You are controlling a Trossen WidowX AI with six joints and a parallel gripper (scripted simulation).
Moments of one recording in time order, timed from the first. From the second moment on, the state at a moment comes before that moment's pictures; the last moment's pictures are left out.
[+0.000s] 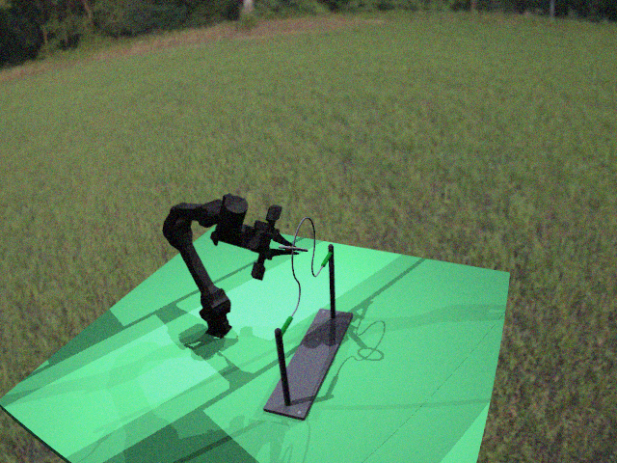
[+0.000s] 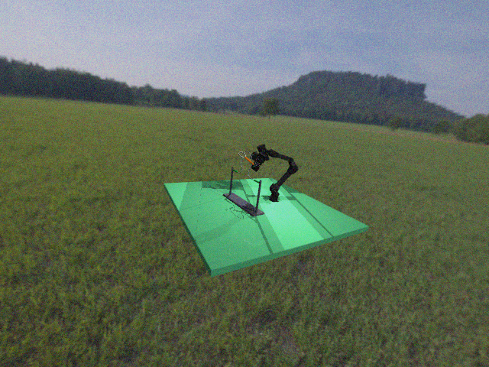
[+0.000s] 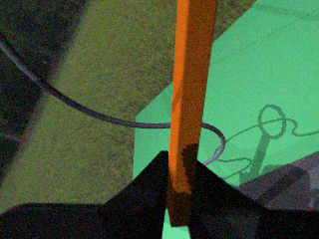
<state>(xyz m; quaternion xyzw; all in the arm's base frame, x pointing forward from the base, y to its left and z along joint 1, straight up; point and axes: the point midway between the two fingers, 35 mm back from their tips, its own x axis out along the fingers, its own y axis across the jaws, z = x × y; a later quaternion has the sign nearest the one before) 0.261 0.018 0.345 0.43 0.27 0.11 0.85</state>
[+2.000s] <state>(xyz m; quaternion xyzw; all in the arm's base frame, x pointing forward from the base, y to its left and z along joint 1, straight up) 0.264 -0.011 0.327 0.07 0.25 0.01 0.97</state>
